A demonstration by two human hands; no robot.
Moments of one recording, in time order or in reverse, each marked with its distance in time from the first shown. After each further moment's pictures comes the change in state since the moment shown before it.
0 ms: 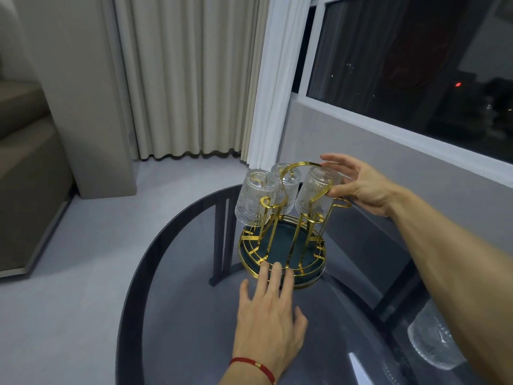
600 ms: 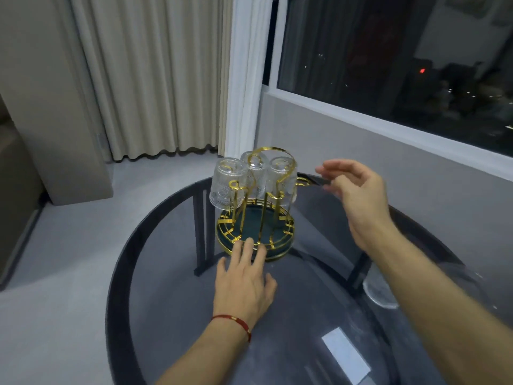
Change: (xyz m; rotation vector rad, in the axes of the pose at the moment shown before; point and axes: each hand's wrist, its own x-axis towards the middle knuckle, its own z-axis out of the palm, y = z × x) left_hand 0.000 0.001 -0.002 0.003 0.002 0.007; right_hand -0.144 -0.004 0.048 0.015 0.621 -0.261
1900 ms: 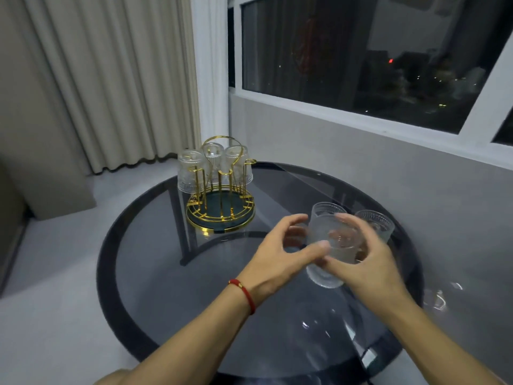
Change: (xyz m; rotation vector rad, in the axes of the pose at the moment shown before) left_hand -0.063 0.135 -0.105 -1.177 -0.389 0.056; right_hand -0.189 0.001 -0.145 -0.216 -0.095 0.063
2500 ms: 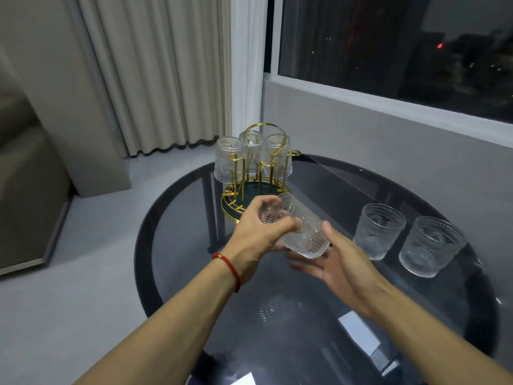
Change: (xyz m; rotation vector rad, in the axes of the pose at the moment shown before) left_hand 0.015 -0.025 -0.090 -0.303 0.290 -0.166; right_hand 0.046 0.009 0.109 0.684 -0.355 0.507
